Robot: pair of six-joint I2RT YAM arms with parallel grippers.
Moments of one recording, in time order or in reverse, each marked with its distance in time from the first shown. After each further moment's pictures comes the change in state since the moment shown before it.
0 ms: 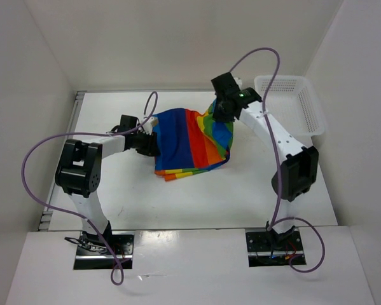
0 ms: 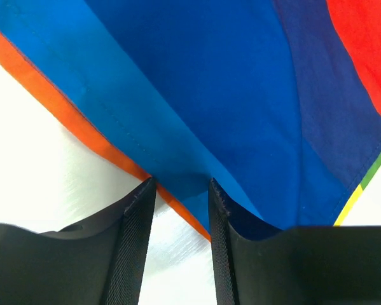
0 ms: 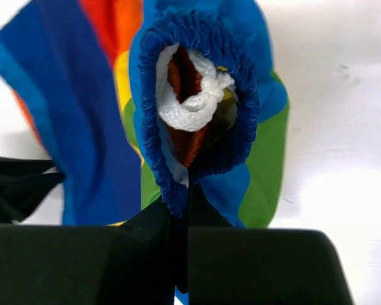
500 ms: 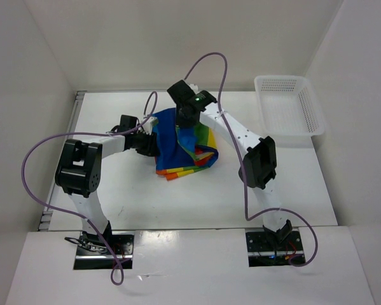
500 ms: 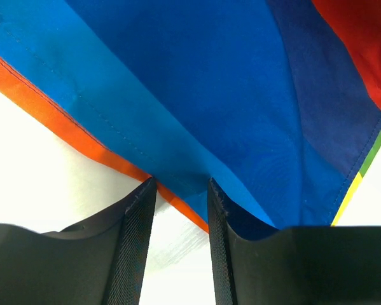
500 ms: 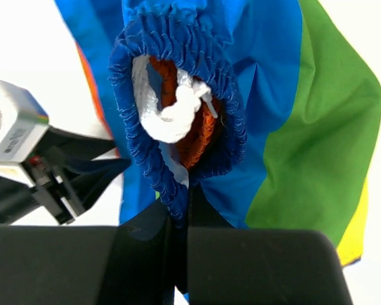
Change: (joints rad) left arm 0.000 0.001 0.002 -0.007 0.006 0.000; right arm 0.248 0.389 0.436 -0.089 0.020 0.052
